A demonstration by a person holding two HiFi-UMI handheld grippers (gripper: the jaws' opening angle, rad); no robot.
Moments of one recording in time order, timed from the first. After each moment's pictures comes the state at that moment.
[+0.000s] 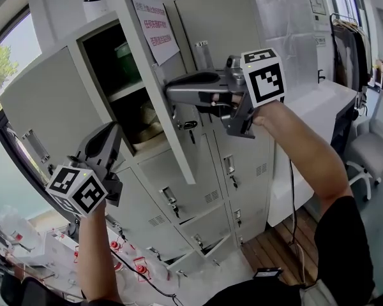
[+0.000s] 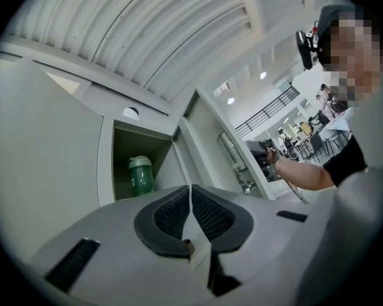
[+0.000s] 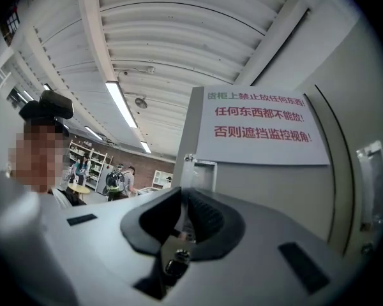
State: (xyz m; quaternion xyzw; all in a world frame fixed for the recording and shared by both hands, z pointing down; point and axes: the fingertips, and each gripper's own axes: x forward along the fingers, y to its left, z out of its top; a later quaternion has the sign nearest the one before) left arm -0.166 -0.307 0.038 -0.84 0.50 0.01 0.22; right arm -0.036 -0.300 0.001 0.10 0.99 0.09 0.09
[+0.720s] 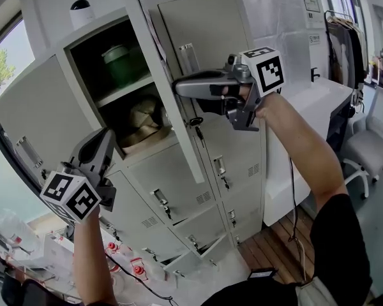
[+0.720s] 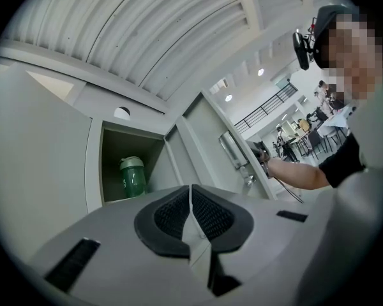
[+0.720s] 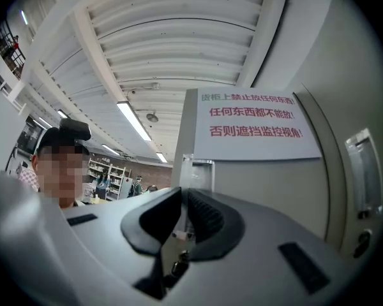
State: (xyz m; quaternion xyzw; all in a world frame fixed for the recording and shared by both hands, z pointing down) left arm -0.143 -0.301 0.040 -0.84 0.50 0.00 0.22; right arm 0.015 -0.307 0.002 0.19 0.97 0.05 0.11
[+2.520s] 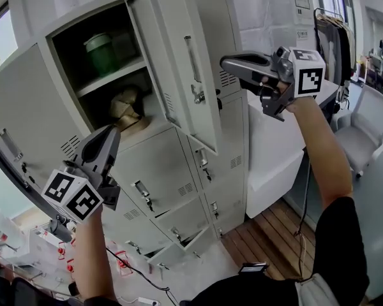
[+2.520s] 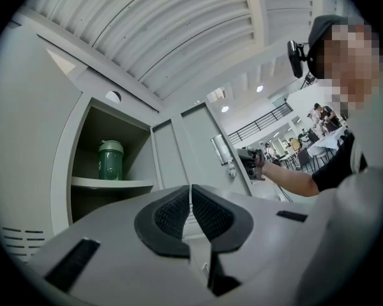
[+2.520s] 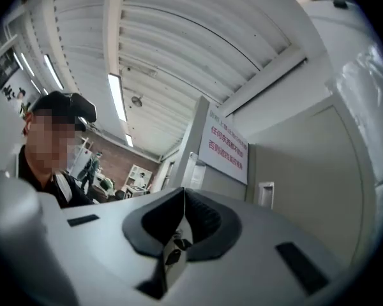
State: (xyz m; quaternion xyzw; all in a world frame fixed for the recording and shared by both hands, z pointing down) left arm -0.100 -0.309 0.079 -0.88 0.44 0.04 0.18; right arm 0.129 -0.344 0.019 -0.01 0.98 0.14 0.12
